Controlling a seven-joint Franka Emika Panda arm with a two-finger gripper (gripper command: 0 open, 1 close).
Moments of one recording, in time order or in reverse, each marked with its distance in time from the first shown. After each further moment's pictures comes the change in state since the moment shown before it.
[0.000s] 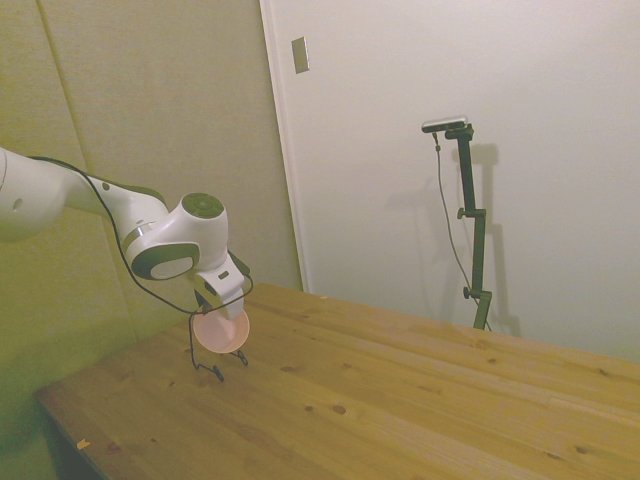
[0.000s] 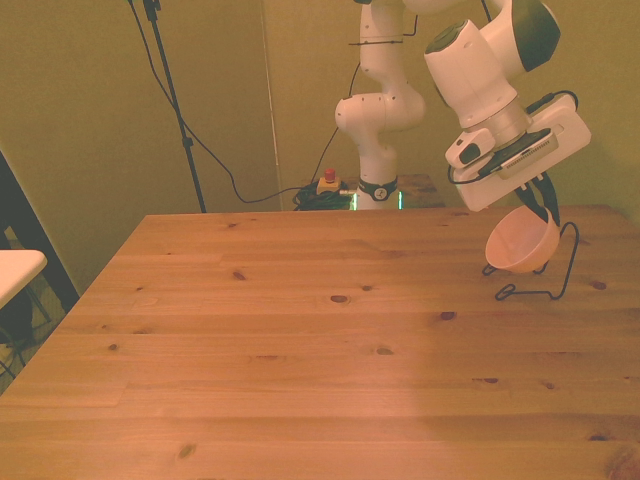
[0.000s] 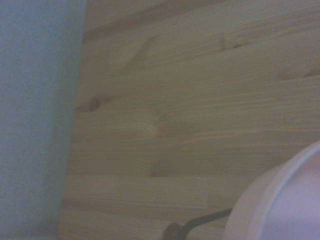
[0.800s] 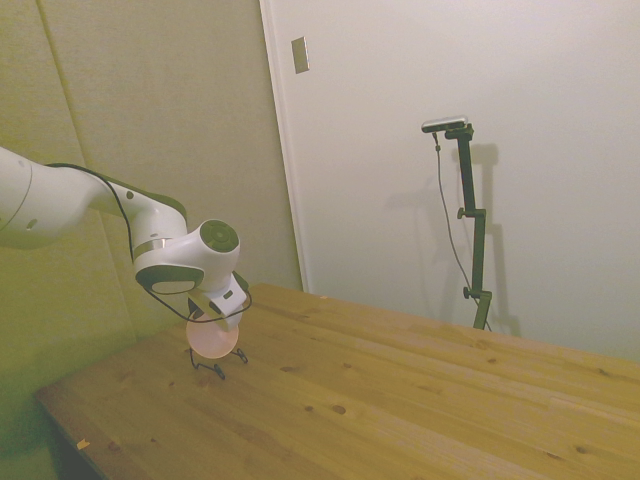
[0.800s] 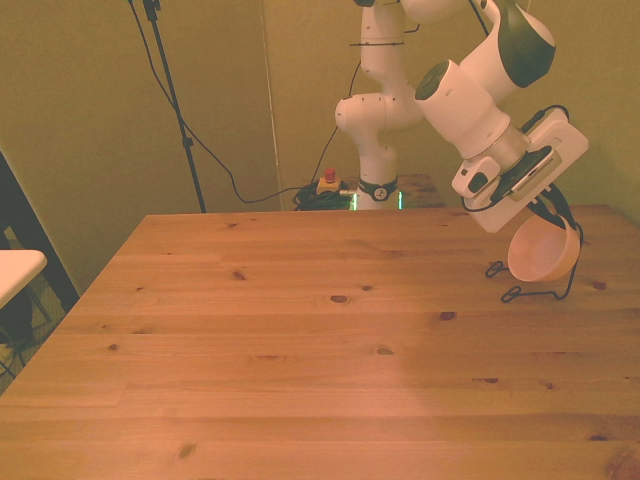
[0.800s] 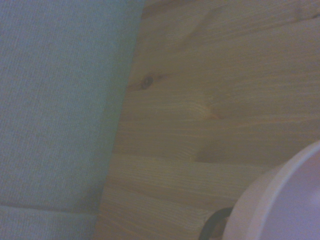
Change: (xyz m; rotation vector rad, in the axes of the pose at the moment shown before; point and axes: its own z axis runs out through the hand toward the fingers) arm 0.004 0.014 0.032 0.089 -0.129 -0.068
